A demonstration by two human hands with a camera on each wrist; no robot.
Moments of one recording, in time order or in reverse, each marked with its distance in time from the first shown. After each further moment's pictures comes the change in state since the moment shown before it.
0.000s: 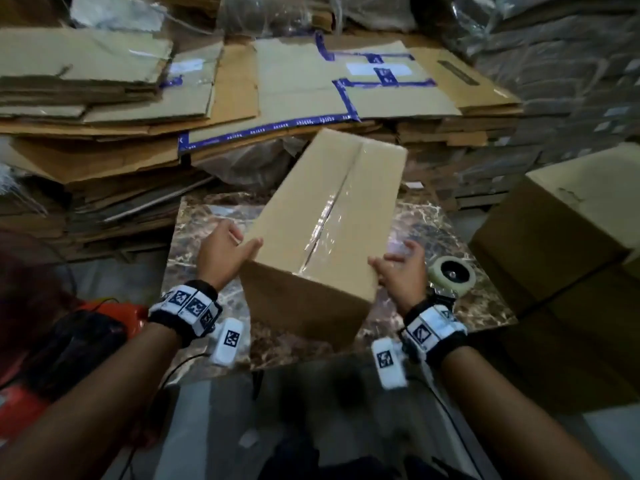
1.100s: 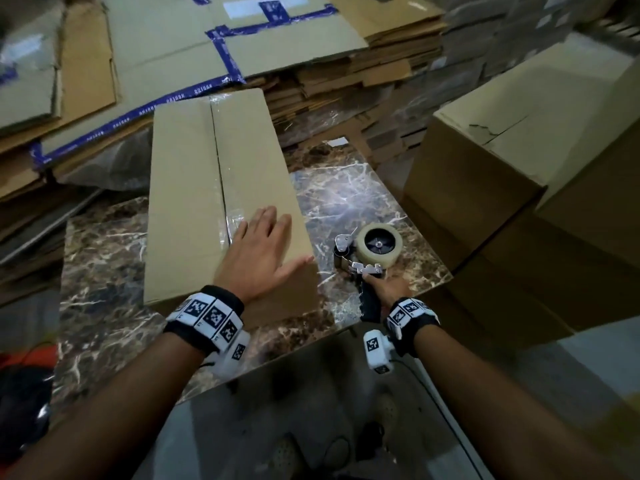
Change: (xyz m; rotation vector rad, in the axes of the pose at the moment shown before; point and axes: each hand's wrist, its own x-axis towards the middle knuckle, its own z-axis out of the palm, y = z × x) left_hand -0.025 0.157 0.197 0.701 -0.425 0.710; right_hand 0.116 0.158 -0.144 -0.232 0.026 0.524
